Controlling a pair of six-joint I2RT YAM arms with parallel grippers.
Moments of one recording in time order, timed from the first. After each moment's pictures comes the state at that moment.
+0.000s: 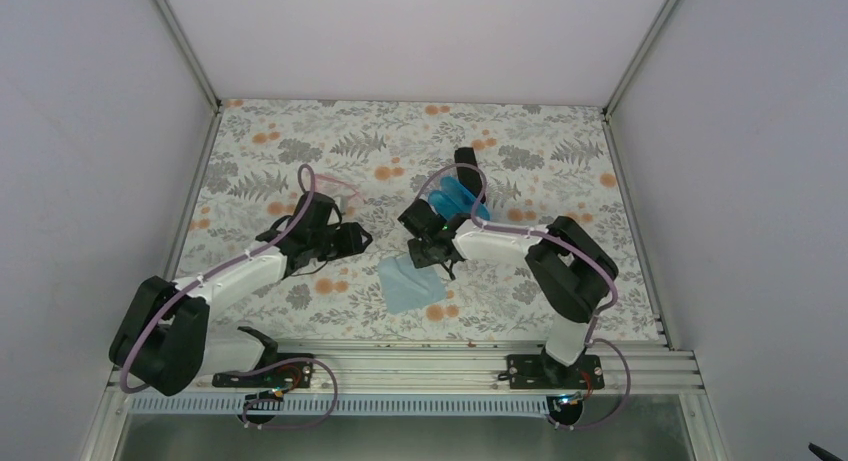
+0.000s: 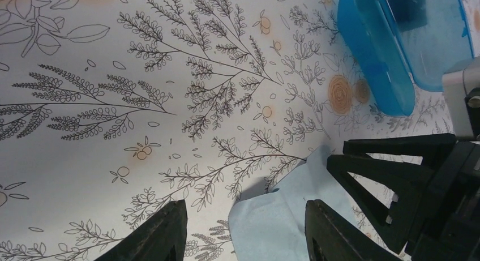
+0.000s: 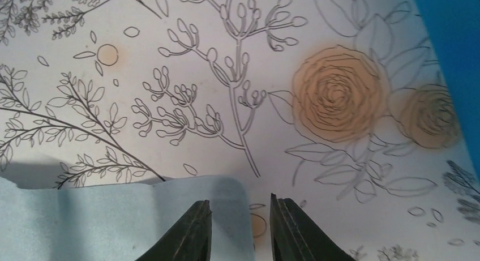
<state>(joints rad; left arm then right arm) -0.46 1.26 0.60 -0.20 0.28 -0.69 0.87 1.79 1.05 -0.46 0.19 0.50</state>
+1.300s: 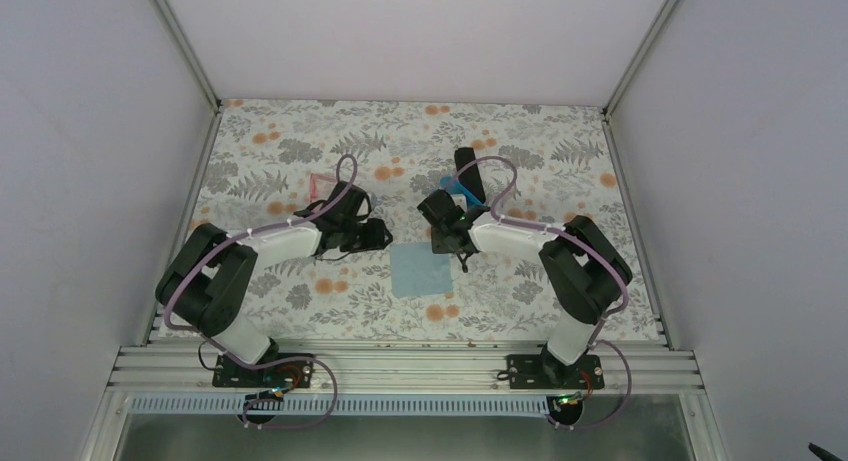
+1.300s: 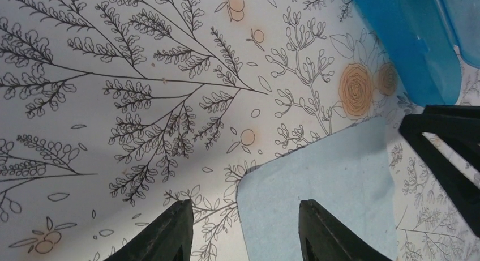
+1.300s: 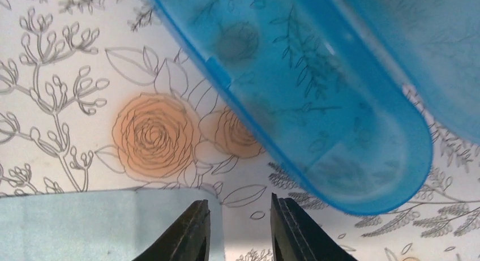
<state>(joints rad) -0.55 1.57 0.77 -0.17 0.29 -0.63 0.77 1.76 1.02 -0.49 0.32 0.65</state>
